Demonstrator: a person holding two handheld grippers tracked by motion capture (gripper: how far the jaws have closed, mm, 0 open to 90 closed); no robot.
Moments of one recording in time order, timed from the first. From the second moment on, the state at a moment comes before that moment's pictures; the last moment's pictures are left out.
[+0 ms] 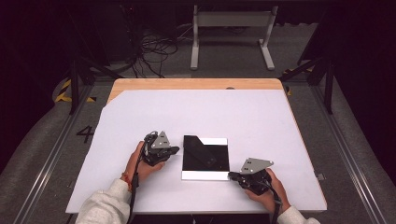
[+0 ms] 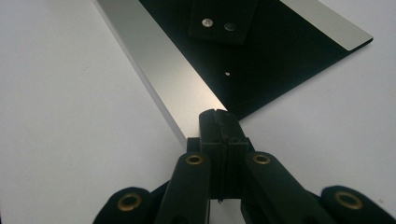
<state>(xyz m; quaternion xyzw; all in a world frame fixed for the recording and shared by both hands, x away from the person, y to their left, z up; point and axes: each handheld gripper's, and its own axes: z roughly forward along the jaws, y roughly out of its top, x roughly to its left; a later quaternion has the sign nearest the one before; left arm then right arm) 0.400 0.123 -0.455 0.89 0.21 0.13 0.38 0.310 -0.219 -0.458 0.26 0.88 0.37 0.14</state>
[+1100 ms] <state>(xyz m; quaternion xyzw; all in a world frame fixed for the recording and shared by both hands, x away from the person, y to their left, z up) 0.409 0.105 -0.459 0.89 0.21 0.12 0.39 0.308 -0.219 -0.459 0.27 0.88 0.37 0.15</state>
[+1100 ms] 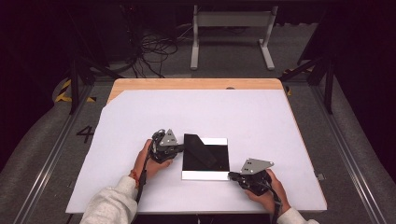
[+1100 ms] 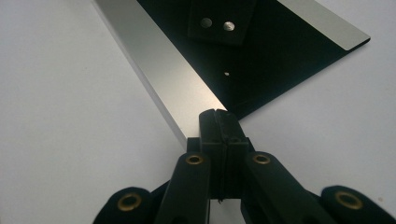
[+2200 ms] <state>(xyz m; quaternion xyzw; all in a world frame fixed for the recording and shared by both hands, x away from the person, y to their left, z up) 0.388 0.082 -0.454 0.89 0.16 0.11 0.41 0.308 -0.219 -0.458 0.26 0.88 0.37 0.15</state>
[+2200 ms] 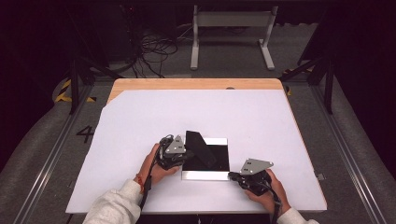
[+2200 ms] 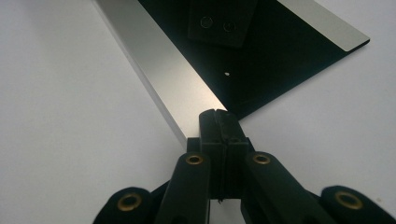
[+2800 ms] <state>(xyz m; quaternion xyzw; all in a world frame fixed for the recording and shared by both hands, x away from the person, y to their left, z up) 0.382 0.077 -0.448 0.89 0.15 0.12 0.42 0.308 -0.218 -0.458 0.26 0.88 0.37 0.15</state>
